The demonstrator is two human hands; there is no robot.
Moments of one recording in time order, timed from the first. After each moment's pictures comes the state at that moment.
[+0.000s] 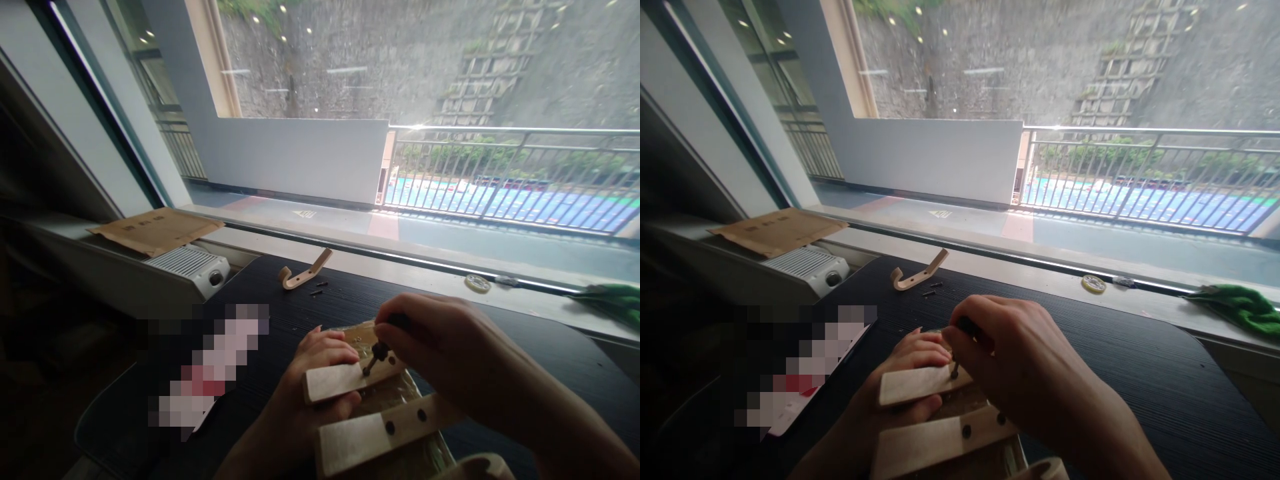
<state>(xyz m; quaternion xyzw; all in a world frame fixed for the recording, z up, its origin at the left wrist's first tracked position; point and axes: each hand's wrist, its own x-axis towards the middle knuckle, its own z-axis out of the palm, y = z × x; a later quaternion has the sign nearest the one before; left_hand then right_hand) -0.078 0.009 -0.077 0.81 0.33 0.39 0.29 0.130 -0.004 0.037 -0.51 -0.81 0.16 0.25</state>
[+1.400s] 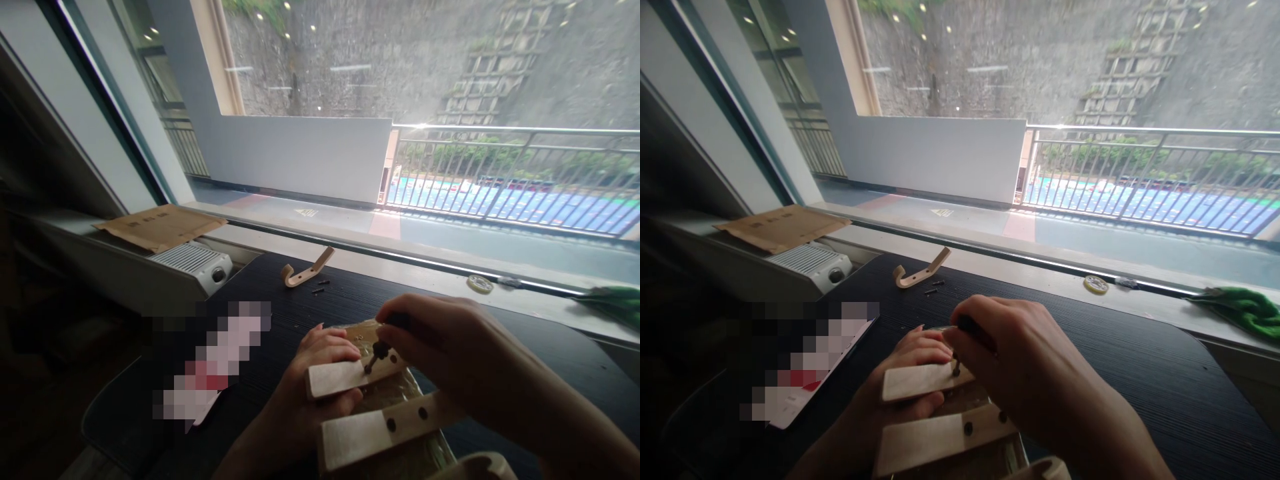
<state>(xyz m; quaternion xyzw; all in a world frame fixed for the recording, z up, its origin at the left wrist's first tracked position) -0.078 0.008 -0.071 0.80 0.34 0.39 0.30 0.129 -0.007 0.038 -0.50 -0.81 0.18 0.24</state>
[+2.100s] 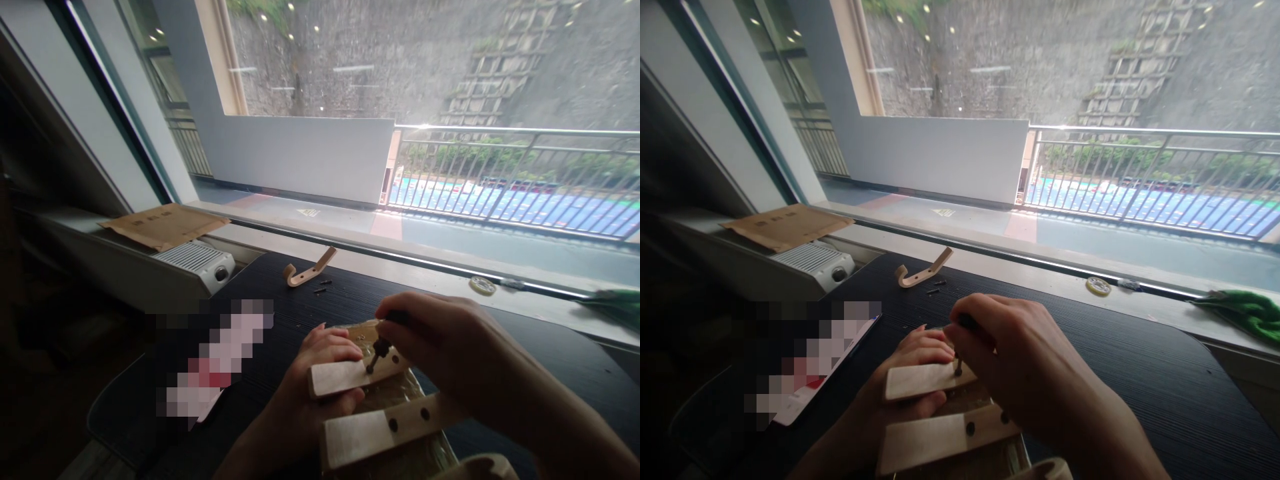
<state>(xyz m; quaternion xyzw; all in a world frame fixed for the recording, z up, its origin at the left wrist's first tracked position) -0.077 0.007 -0.069 0.80 0.34 0.39 0.31 0.127 -0.005 0.039 -0.49 -0.82 0.15 0.25</state>
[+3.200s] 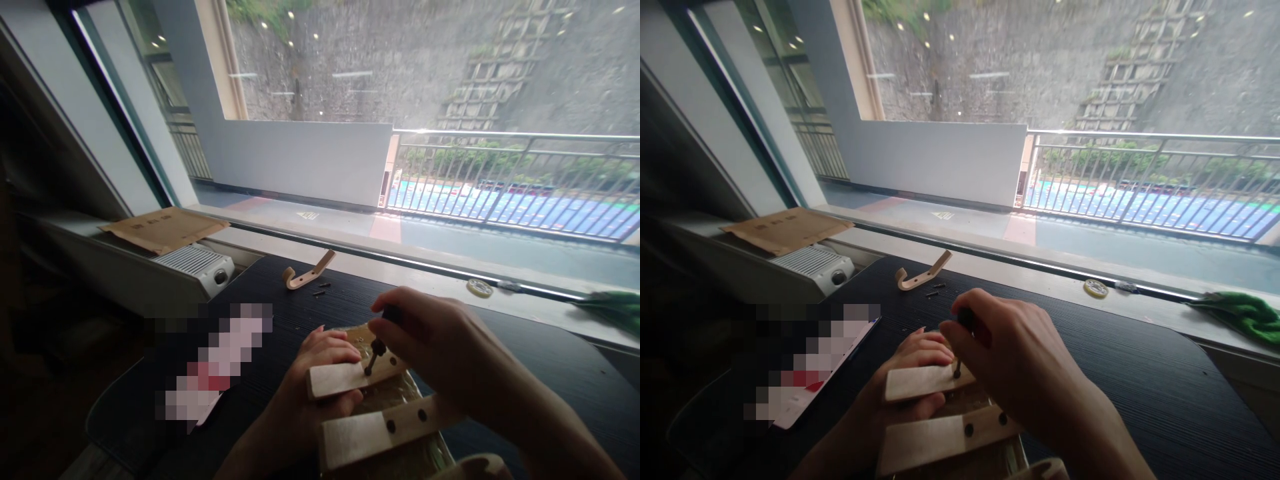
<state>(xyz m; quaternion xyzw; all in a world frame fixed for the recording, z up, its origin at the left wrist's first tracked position) -0.076 0.007 -0.069 0.80 0.35 0.39 0.30 0.124 -0.002 0.032 -0.53 -0.79 0.12 0.28</state>
